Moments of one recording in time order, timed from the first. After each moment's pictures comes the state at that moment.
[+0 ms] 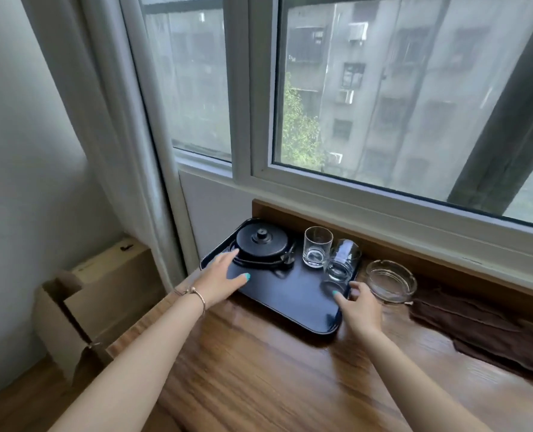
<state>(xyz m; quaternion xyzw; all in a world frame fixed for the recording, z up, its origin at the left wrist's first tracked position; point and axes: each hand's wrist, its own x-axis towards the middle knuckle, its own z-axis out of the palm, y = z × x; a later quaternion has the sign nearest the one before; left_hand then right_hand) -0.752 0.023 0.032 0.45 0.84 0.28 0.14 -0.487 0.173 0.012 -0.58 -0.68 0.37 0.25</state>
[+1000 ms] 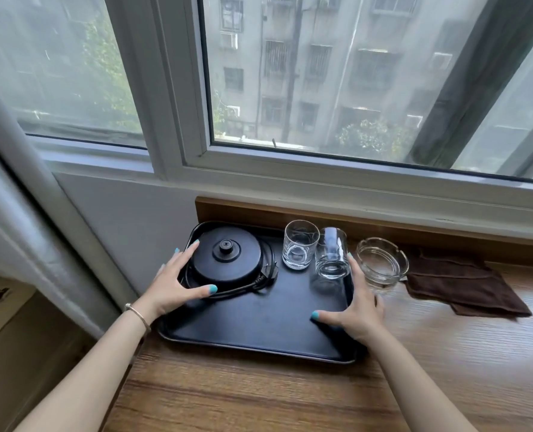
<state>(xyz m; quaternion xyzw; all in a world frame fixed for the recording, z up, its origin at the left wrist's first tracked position) -0.891 0.117 -0.011 0.57 0.70 0.31 0.29 -0.525 0.174 0.004 -0.64 -0.68 0.29 0.22</state>
